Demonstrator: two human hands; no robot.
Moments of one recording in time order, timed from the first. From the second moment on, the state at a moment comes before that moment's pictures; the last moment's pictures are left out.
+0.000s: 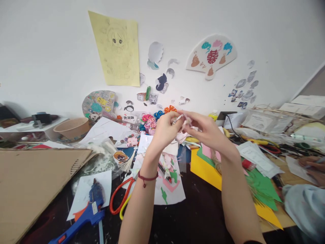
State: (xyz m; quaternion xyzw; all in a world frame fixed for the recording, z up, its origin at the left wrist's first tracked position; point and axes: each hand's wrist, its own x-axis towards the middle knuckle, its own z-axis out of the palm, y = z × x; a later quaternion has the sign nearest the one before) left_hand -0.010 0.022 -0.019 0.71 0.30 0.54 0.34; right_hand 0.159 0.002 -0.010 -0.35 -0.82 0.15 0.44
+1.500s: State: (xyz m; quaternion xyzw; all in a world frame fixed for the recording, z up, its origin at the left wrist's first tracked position) left_hand -0.006 0.023 -0.021 0.73 0.36 0.53 0.23; right_hand 0.161 0.011 -0.014 -0.39 -0.69 0.15 0.59
